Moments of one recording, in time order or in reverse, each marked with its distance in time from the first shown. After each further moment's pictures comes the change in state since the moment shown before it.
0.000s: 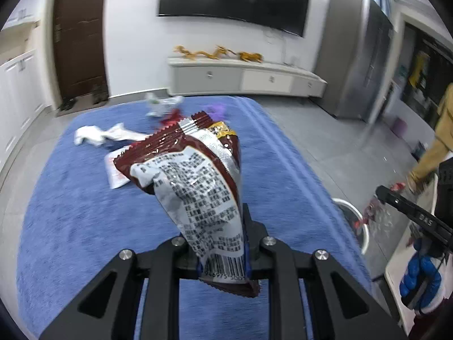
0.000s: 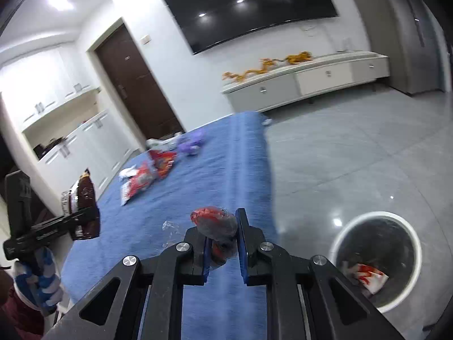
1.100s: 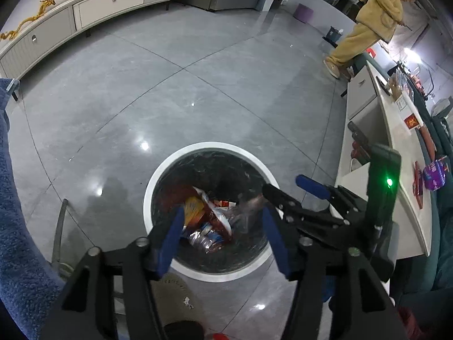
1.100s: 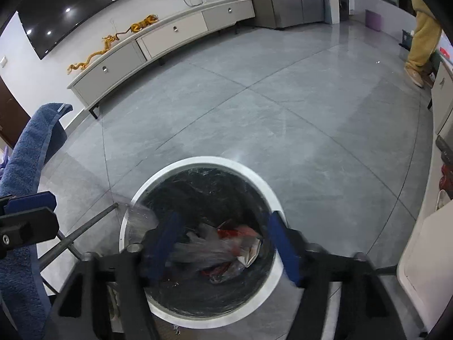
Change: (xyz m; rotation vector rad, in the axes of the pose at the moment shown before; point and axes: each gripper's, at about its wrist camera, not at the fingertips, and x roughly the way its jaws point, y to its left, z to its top) left arm 0.255 -0.343 0.003 0.390 0.478 -0.452; right arm 0.007 -0.268 -0.065 0.338 0.166 -0.548
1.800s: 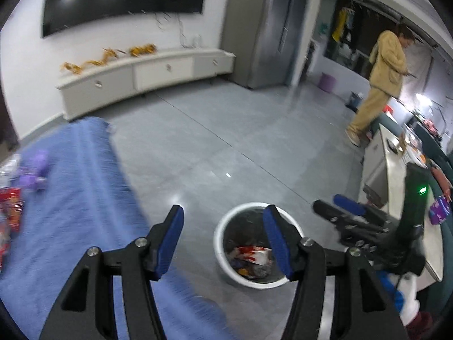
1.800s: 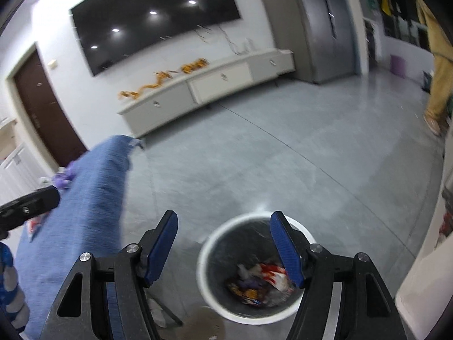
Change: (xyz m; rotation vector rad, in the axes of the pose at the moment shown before) left arm -0.195 0.041 -0.065 -0.071 -0.429 0.206; right arm -0.129 0.094 0.023 -0.140 -0.242 0.167
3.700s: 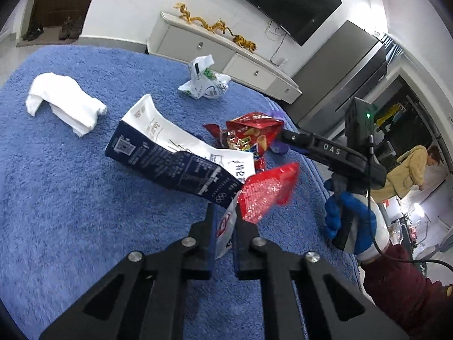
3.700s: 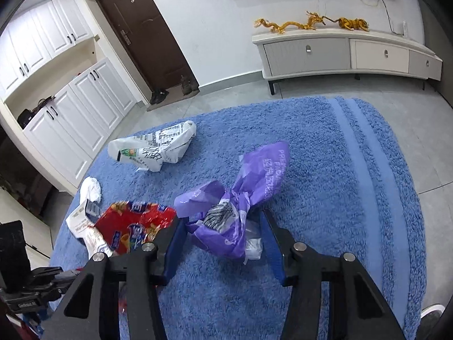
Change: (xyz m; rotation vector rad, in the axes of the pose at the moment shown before) left arm -0.087 0.393 -0.123 -0.523 -0.018 -0.081; right arm 0.247 0.382 0.036 -0.325 0.317 0.444
